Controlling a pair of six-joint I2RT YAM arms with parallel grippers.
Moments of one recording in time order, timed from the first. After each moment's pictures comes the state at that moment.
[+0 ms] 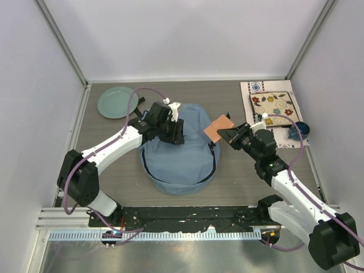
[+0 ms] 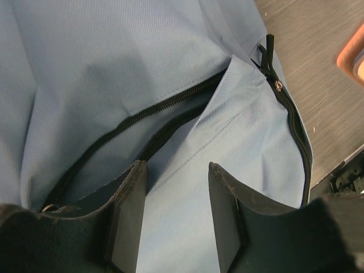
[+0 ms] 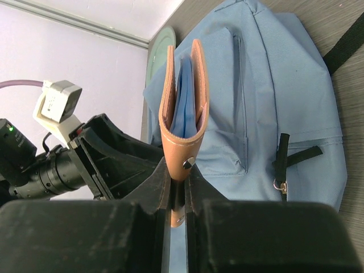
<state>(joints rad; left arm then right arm) -0.63 1.55 1.19 -0.47 0.20 -0.32 0.35 0.87 0.47 0.20 -0.18 1.05</state>
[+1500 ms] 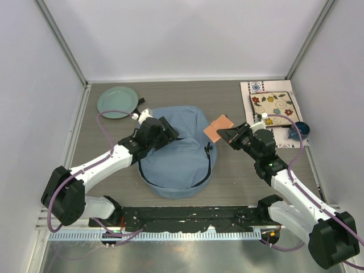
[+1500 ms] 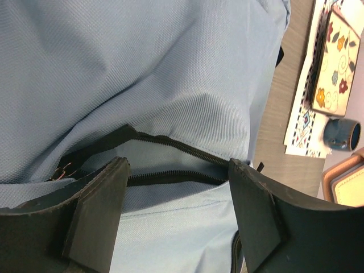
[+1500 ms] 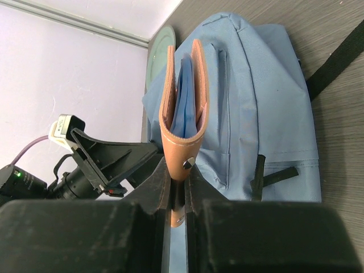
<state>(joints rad) -0.64 1.32 0.84 -0.17 -0.18 -1.01 0.35 0.88 0.47 0.21 -0.19 1.06</state>
